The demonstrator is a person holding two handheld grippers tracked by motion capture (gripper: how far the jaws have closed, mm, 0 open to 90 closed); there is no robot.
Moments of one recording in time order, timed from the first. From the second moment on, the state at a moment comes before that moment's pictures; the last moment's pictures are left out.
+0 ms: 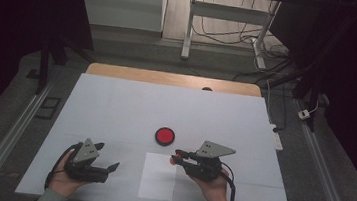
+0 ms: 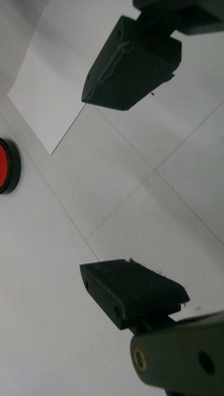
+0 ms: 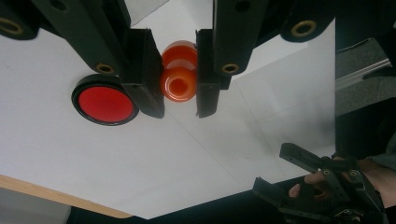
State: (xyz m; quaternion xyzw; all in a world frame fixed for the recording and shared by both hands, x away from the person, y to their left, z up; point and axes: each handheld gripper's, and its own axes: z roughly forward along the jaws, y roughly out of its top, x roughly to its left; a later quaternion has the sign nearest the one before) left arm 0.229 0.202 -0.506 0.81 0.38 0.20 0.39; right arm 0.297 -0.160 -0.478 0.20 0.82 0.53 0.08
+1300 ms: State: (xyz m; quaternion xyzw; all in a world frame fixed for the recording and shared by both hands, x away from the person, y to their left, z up) left arm 0.260 0.137 -0.473 0.84 0.32 0.18 0.40; right arm 0.298 -0.160 -0.477 0.20 0.82 0.53 0.09
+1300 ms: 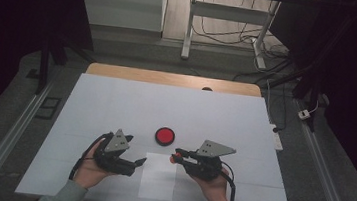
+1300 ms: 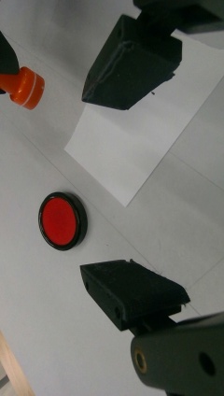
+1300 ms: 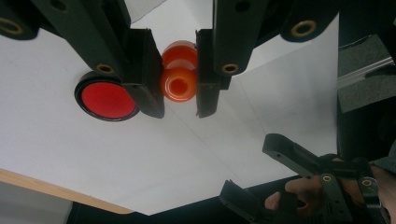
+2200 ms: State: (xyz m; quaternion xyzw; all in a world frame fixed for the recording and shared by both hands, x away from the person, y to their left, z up) left arm 0.274 0.094 -0.472 0.86 0.28 0.15 0.40; right arm 0.296 -0.159 -0.473 0.20 0.81 0.54 0.09
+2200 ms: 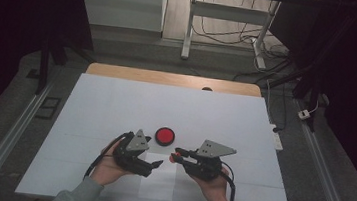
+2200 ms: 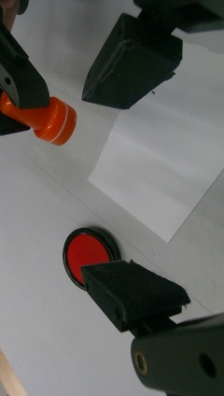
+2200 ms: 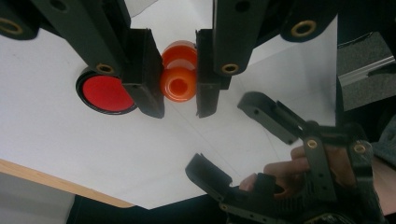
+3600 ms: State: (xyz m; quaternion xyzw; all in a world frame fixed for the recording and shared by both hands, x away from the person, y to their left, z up) left arm 0.269 0.058 -0.488 0.86 0.26 0.16 0.40; right arm 0.295 -0.157 -0.474 0.20 0.81 0.55 0.08
